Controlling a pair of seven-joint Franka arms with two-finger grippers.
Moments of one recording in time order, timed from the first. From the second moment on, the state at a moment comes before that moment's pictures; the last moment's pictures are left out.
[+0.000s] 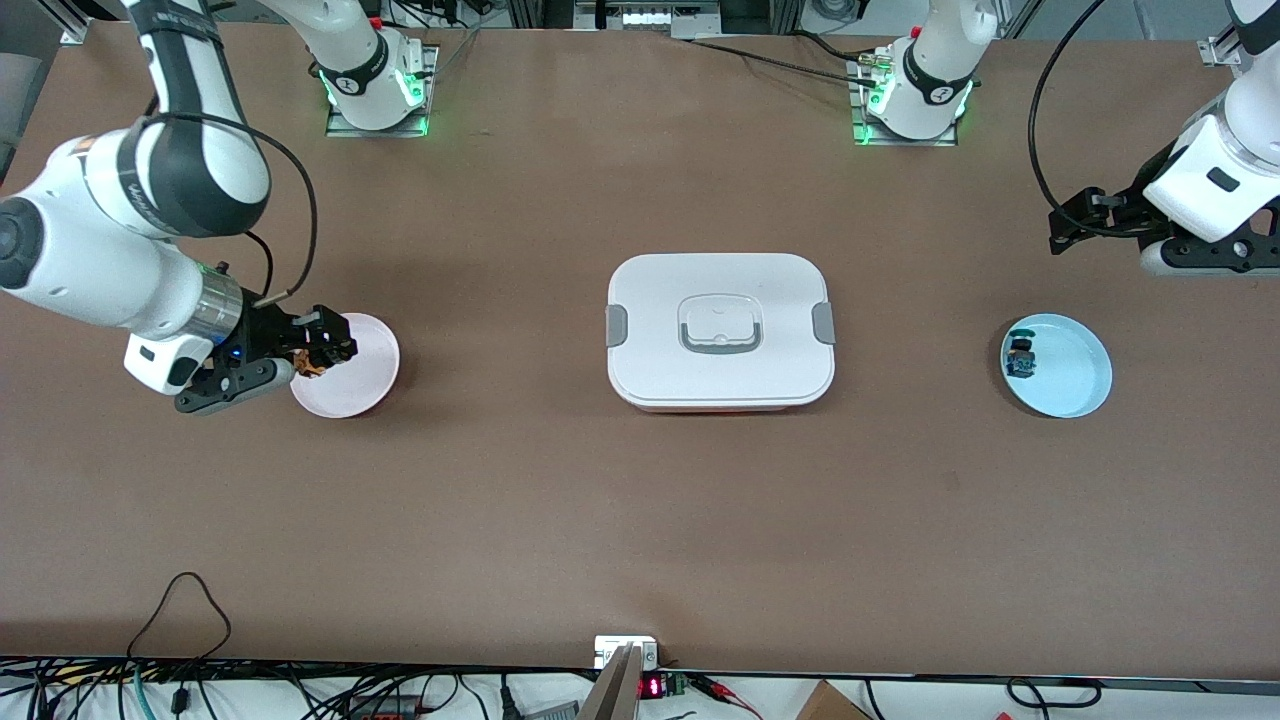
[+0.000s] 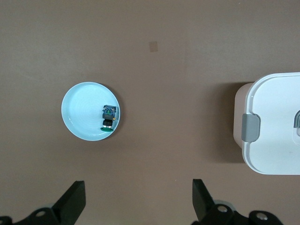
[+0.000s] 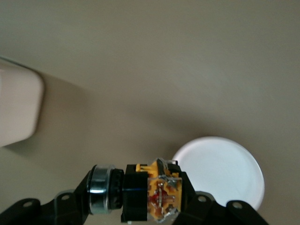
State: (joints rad) left arm -0.03 -0.03 -0.03 -1.68 0.03 1.59 -0.07; right arm 0.18 0.26 -0.07 -1.72 0.35 1.98 -0.41
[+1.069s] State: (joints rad) left arm -0.01 -0.02 -0.03 -1.68 0.03 1.54 -0.07; right arm 0.34 0.26 0.00 -1.58 1.16 1.97 -1.39
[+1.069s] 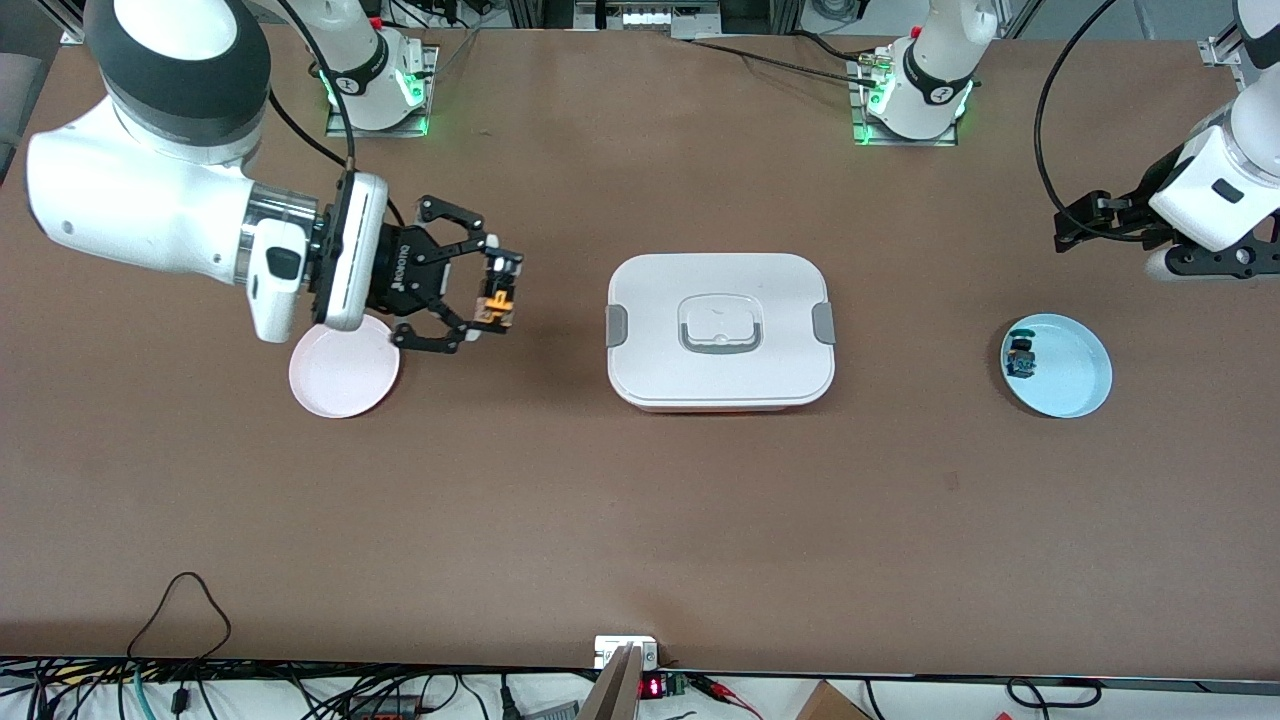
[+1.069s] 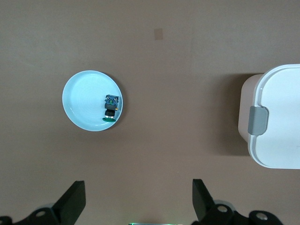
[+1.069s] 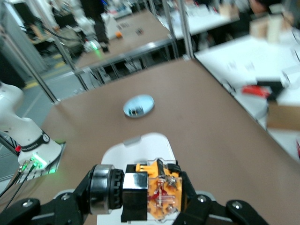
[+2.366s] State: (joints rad) left arm 0.07 0.12 -0.08 -1.67 -1.25 1.44 -0.02; right arm 0.57 0.36 0.00 -1.58 1.71 1.97 -1.73
